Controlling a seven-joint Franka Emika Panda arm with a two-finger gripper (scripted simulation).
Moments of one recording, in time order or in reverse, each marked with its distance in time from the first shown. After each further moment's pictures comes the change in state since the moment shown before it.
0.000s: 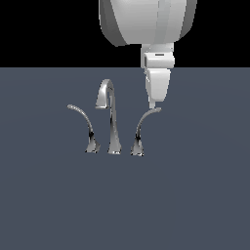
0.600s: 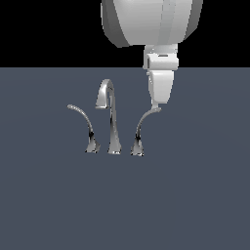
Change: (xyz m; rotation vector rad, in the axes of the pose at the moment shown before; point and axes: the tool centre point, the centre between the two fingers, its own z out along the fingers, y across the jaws) arm 0.008 0.010 0.003 0.001 0.000 0.021
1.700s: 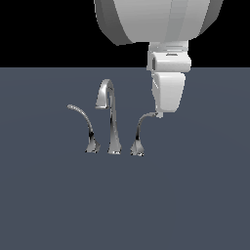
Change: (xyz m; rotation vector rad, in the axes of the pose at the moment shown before) arm 0.008 0.055 0.001 0.011 0.001 0.014
